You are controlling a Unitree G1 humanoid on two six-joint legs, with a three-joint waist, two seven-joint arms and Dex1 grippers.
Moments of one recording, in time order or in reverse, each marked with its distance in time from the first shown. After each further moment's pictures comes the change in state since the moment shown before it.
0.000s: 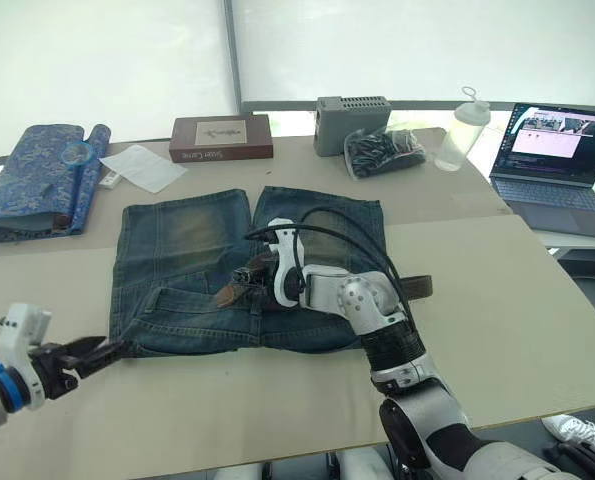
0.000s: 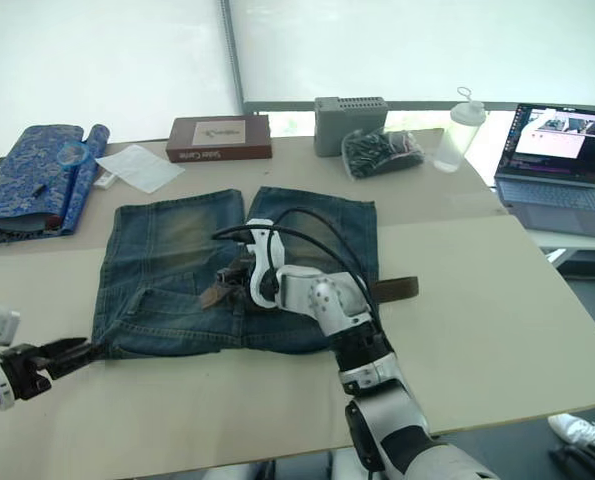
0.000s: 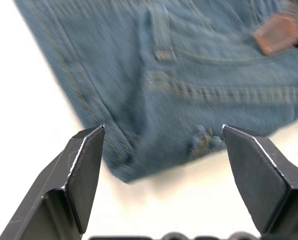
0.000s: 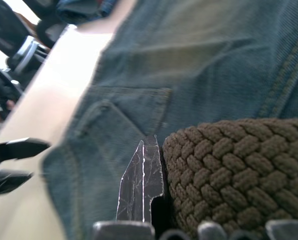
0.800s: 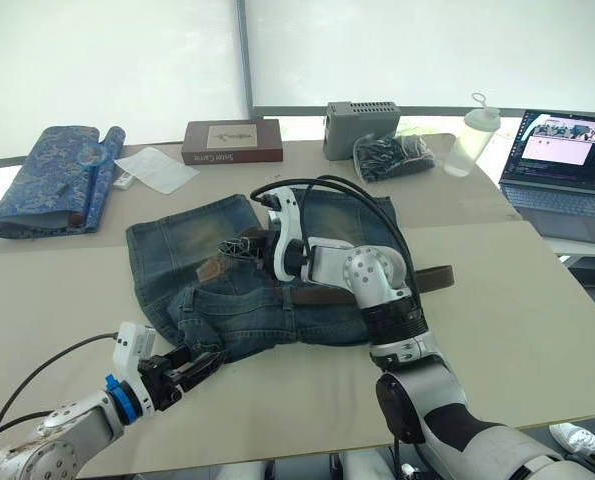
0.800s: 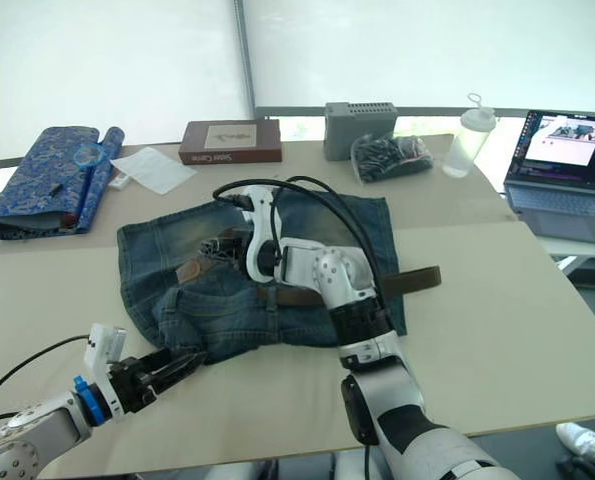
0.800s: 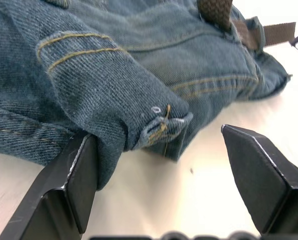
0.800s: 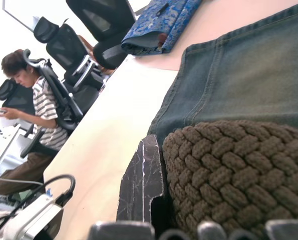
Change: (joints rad) left arm -0.007 -0.254 -0.167 -0.312 0.030 0.056 0.139; right arm -0.129 -0.014 -0.127 -0.008 0.104 0.088 0.116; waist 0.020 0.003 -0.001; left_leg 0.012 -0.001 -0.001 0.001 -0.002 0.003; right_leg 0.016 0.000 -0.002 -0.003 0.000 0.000
